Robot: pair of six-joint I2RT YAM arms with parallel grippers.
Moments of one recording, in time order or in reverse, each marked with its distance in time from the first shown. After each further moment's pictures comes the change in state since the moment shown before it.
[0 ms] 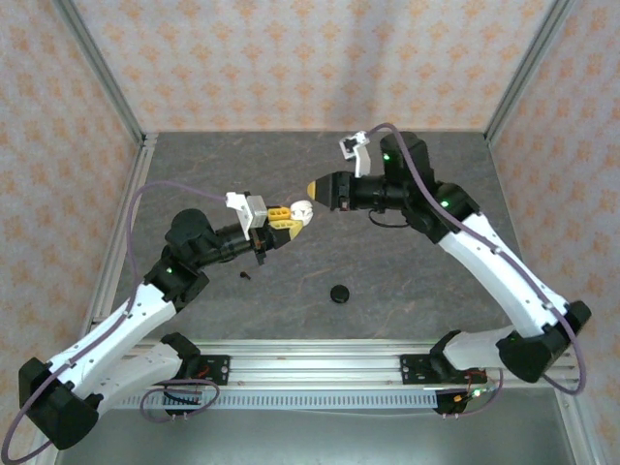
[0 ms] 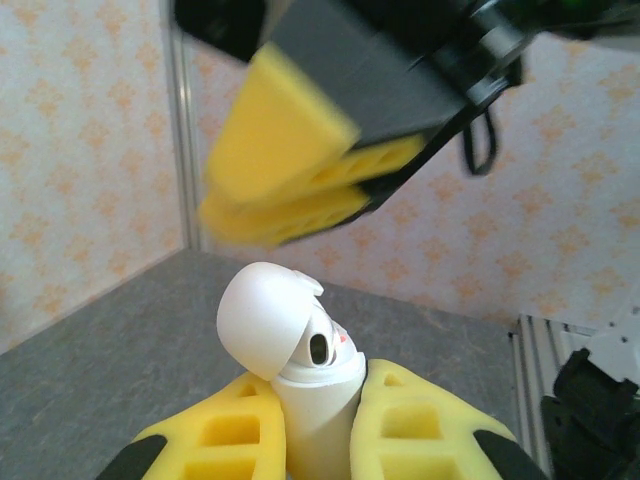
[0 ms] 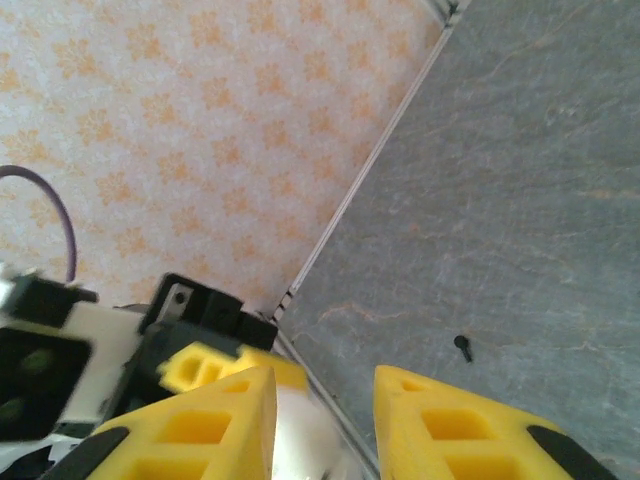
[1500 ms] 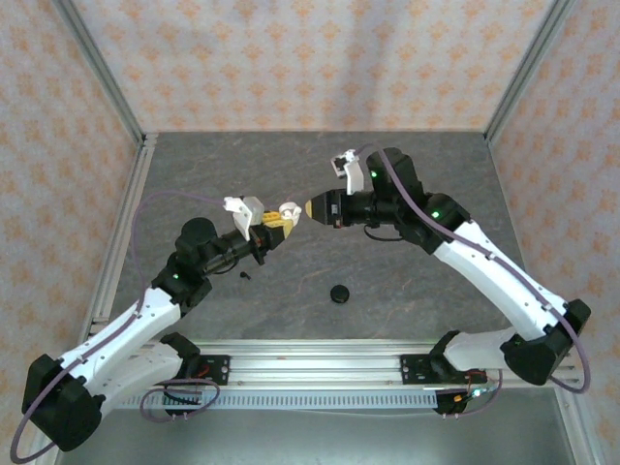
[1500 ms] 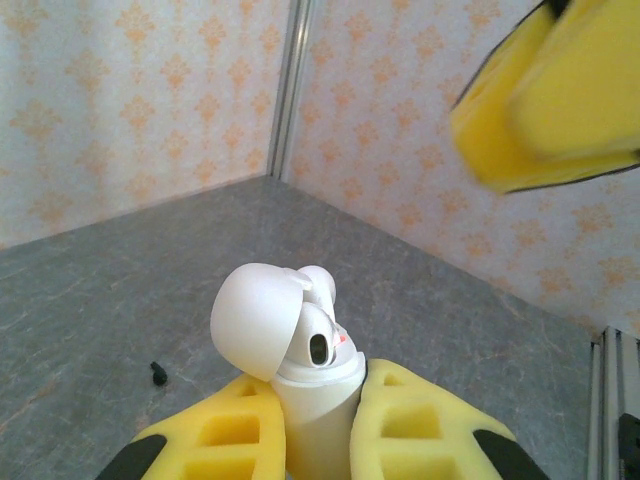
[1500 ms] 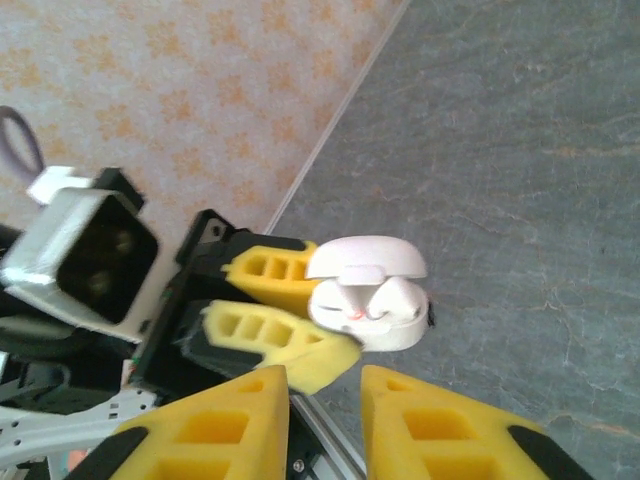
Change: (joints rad) left arm 0.039 -0.003 -0.153 0.032 -0.183 -0.103; right arm 0.074 -0.032 -0.080 -0.039 0.119 -0.061
